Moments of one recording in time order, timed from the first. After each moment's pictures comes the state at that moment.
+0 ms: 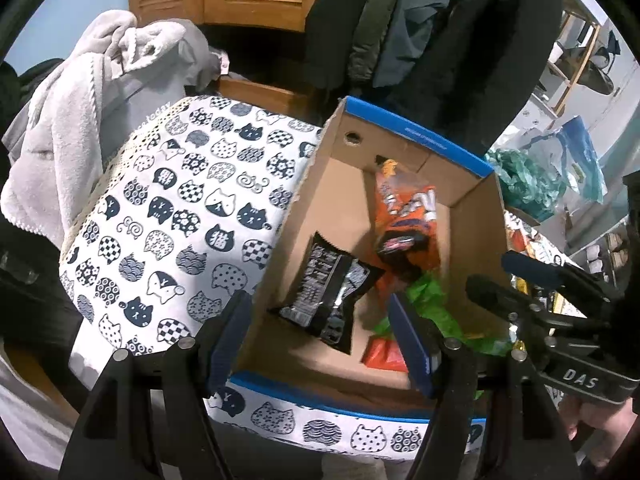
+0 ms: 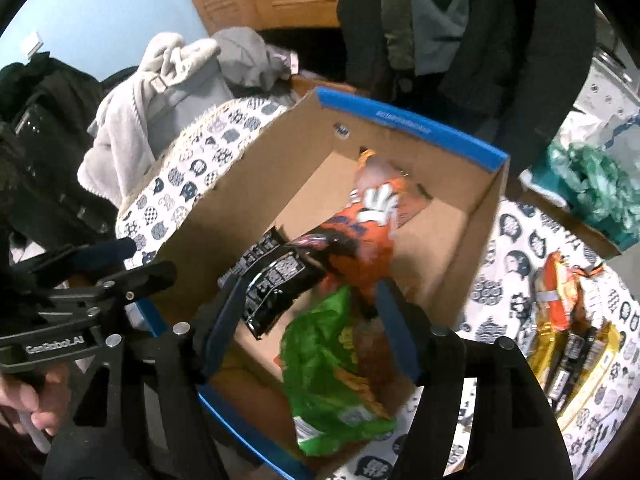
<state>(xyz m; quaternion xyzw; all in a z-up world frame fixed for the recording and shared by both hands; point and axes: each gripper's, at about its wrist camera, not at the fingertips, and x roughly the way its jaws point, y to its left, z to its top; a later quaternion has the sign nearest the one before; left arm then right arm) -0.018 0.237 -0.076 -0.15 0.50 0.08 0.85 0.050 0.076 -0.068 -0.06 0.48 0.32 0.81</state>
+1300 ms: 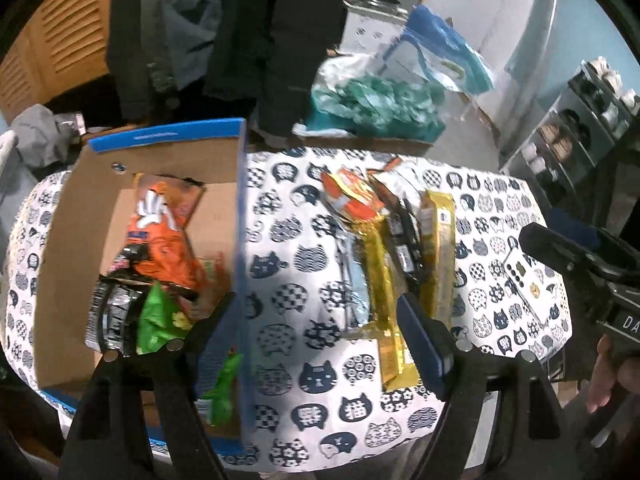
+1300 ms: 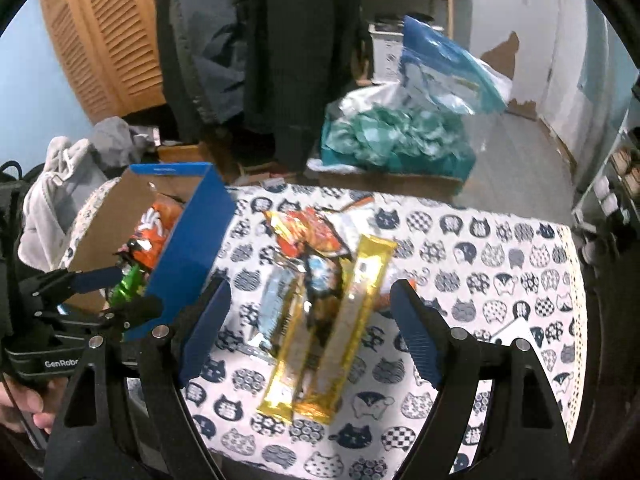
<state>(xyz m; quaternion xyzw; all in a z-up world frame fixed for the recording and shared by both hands) 0.027 0.000 -0.066 -0.03 0.52 -0.09 0.85 0.024 -0.189 -0.035 0.01 0.45 0.13 0.88</state>
